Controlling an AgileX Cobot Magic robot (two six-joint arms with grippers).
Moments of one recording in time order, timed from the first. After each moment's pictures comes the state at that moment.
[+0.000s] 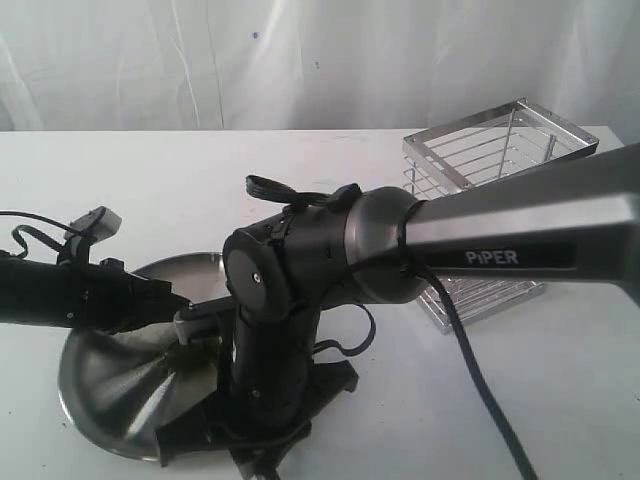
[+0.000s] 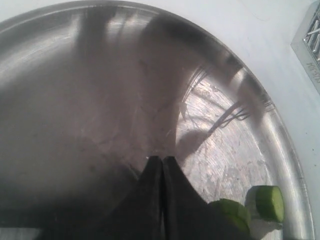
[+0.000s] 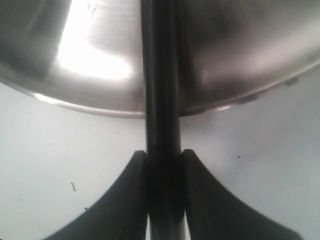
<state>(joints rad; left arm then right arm) 0.03 1.91 -0.74 -1.75 0.74 1.71 0.95 1.99 -1.29 0.25 0.89 0.28</state>
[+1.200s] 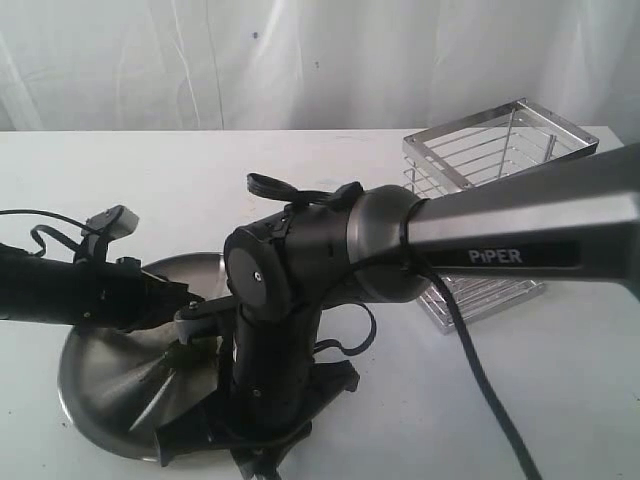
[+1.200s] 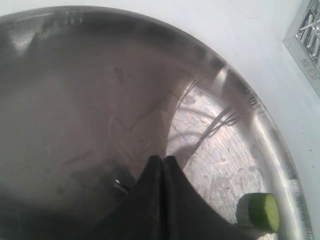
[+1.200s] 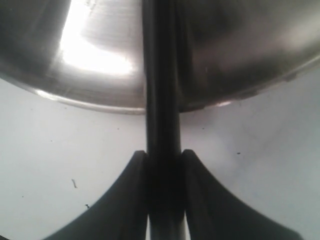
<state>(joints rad) -0.02 1.91 -0.75 -1.79 0.71 1.74 0.95 1.98 -1.29 0.25 0.90 0.28</state>
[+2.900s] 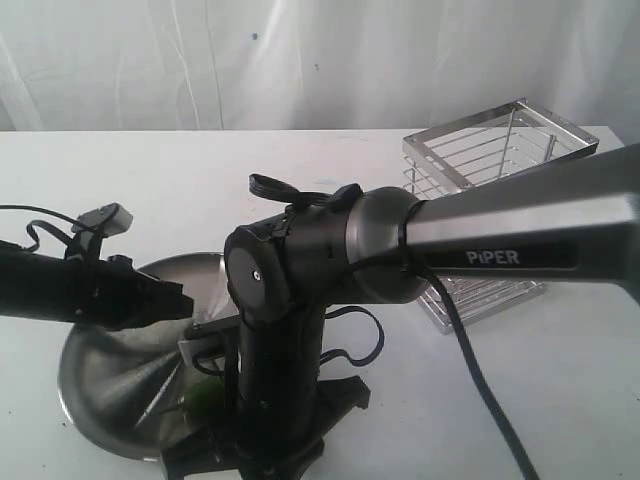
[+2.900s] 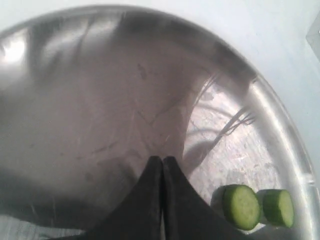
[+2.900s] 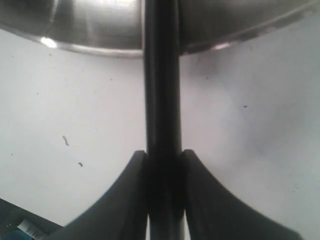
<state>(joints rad) -0.02 1.86 -0.75 -1.75 0.64 1.69 0.95 1.98 -1.29 0.29 1.01 0.24</state>
